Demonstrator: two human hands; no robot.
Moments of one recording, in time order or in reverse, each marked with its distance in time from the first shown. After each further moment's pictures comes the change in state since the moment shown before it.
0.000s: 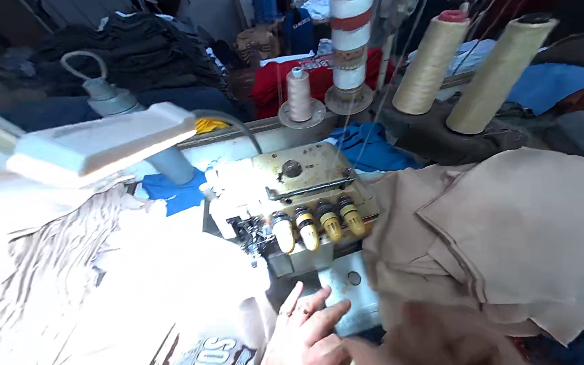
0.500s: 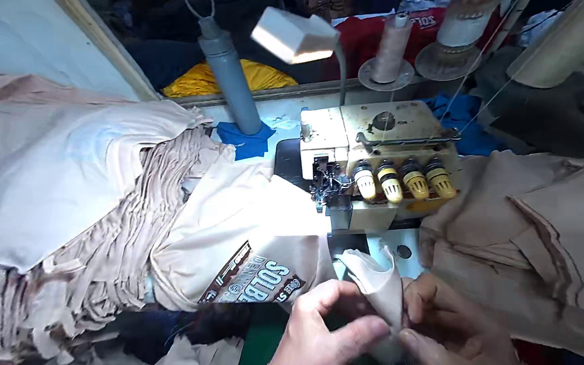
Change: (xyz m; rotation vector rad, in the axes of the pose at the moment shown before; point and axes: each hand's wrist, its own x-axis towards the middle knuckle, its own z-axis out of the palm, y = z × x) left_hand -0.049 0.031 -0.010 -0.699 0.340 -0.499; right_hand -0.020 0.052 0.024 -0.363 0.038 0.116
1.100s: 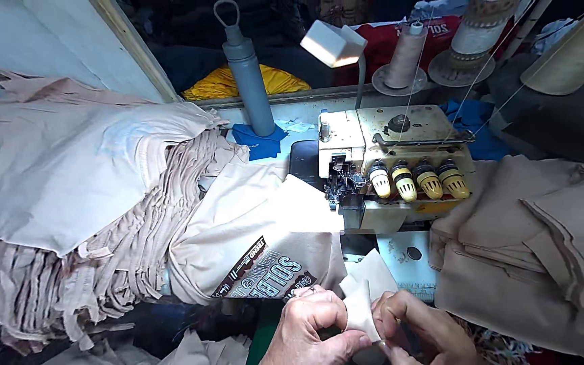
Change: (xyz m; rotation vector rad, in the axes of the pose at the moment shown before) left_hand -0.018 -0.006 -0.030 0.339 -0.045 0.175; right_hand -0.004 0.014 0.025 -0.242 -0.129 -0.073
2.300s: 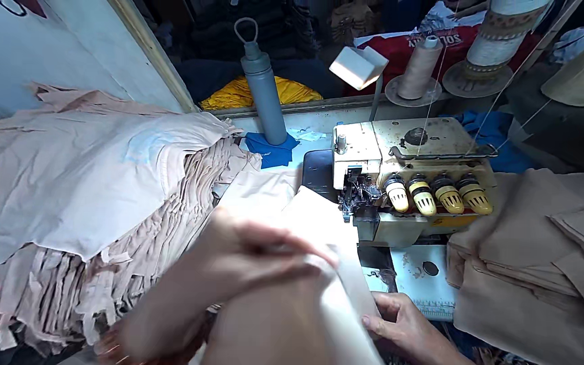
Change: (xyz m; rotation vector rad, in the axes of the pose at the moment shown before) left_hand 0.066 0.056 -0.123 0.250 -0.072 0.334; right_hand 0.000 0.086 0.016 0.282 -0.037 0.404
